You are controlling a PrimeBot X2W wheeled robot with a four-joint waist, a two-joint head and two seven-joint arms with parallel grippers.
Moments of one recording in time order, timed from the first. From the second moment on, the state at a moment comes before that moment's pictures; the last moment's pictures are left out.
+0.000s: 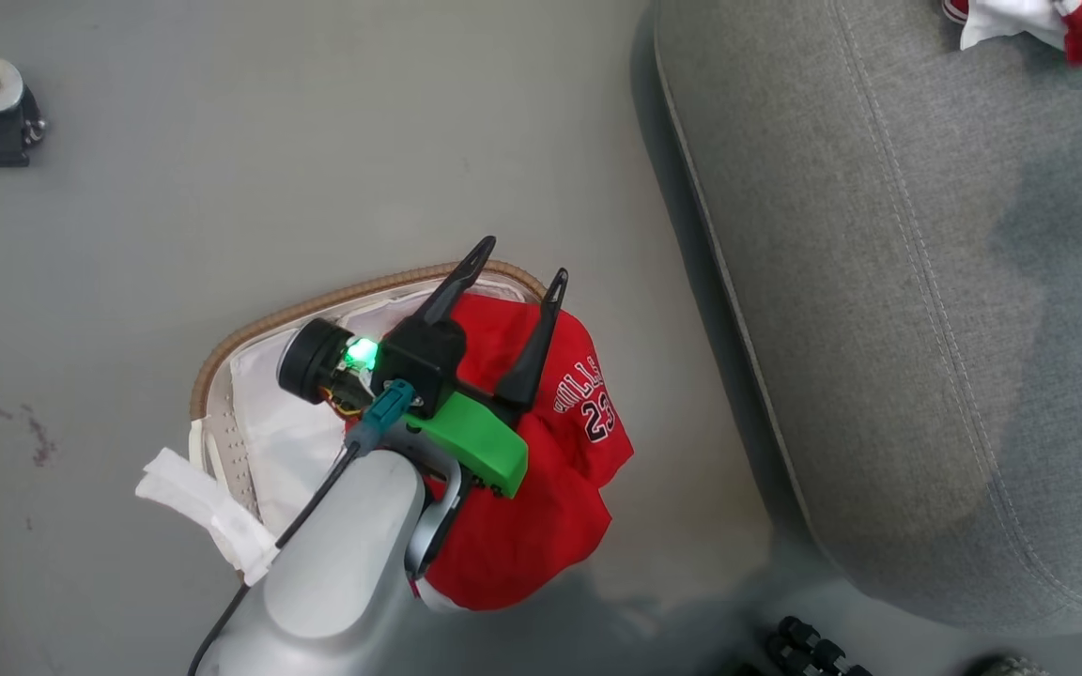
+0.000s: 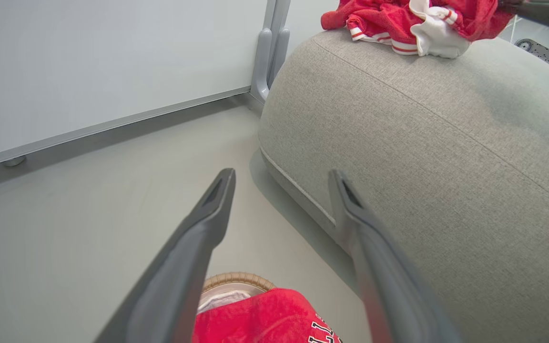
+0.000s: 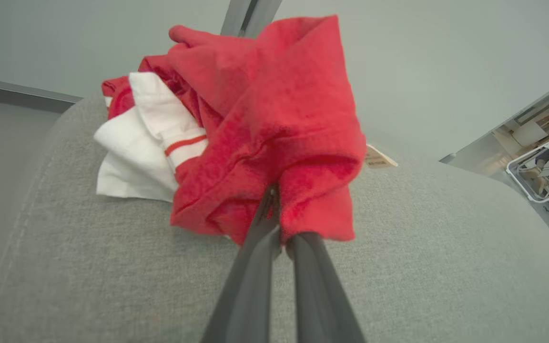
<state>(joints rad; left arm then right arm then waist) -0.55 0.05 -0.57 0.46 -0.25 -0.12 -0.26 -0.84 -0.43 -0.06 0.74 0.00 0.13 -0.26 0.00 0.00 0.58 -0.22</state>
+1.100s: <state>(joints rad) -0.34 0.05 -0.45 0.45 -0.31 -0.04 -0.26 -0.40 -0.23 -0.26 0.40 -0.06 0.13 -0.26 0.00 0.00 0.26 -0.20</state>
